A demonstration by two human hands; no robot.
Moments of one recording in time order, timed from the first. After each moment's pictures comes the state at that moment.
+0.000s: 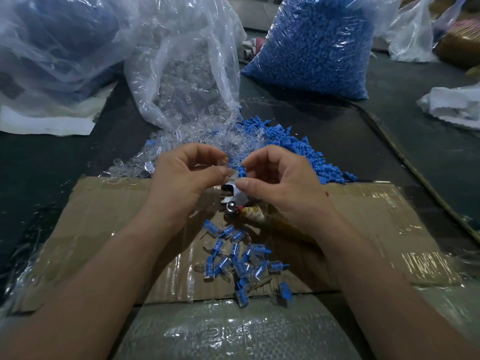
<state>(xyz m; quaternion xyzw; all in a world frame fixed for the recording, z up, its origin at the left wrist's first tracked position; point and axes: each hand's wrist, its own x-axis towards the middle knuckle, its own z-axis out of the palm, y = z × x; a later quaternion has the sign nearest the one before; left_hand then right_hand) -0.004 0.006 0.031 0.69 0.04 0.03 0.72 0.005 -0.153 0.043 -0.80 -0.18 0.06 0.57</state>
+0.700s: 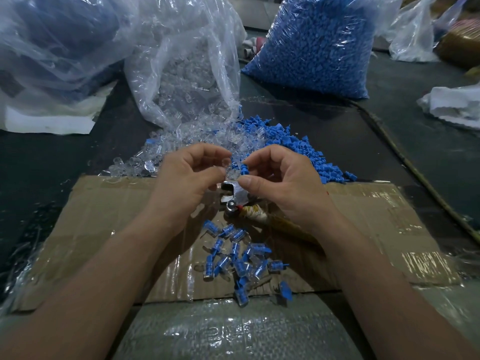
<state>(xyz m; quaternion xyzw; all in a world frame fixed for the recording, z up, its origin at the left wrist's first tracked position) -0.004 0.007 0.031 0.73 0.01 0.01 0.69 0.004 -0.154 0.044 -0.81 -0.18 0.05 0.56</state>
